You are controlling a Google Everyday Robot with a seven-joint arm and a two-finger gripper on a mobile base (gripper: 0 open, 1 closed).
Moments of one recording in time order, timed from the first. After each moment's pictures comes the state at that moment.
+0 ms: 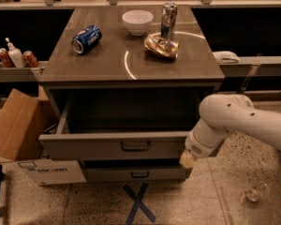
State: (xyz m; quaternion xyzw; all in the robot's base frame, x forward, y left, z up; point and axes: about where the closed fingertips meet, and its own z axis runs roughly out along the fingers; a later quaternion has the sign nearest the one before) arm 0.469 -0.161 0.601 -0.44 0.89 0.11 0.06
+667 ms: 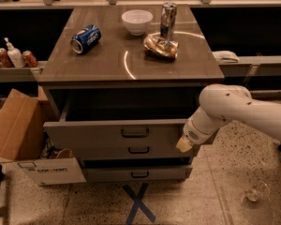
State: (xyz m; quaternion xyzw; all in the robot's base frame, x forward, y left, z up) arm 0.527 -0.163 0.606 -0.43 0.89 0.10 0.11
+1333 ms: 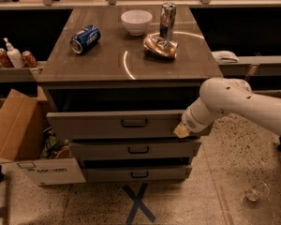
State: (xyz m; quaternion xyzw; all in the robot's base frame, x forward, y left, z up) arm 0.572 -0.158 0.622 -0.42 0.89 0.09 0.17
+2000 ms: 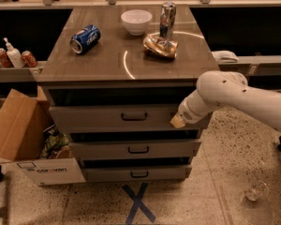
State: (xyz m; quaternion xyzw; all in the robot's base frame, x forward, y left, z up) arm 0.610 -0.148 0.637 -0.42 0.88 0.08 0.21
